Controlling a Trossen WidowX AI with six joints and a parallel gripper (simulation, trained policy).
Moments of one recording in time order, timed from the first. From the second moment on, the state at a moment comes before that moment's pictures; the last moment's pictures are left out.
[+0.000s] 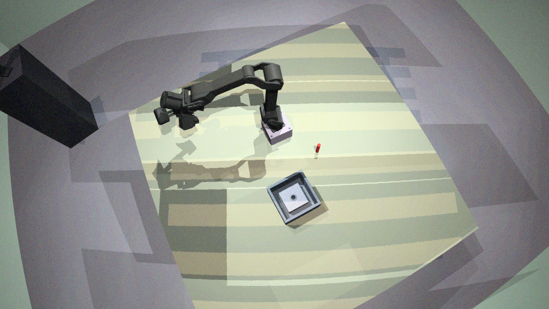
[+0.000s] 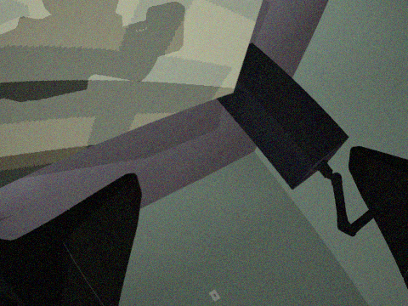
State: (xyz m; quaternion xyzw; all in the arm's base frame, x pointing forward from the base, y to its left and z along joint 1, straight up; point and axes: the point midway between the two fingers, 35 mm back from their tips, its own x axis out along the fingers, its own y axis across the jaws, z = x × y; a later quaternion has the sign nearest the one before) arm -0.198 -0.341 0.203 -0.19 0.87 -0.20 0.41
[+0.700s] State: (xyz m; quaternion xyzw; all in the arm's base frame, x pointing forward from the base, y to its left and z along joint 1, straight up) arm 0.066 -0.357 0.208 -0.21 0.72 -0.30 0.59
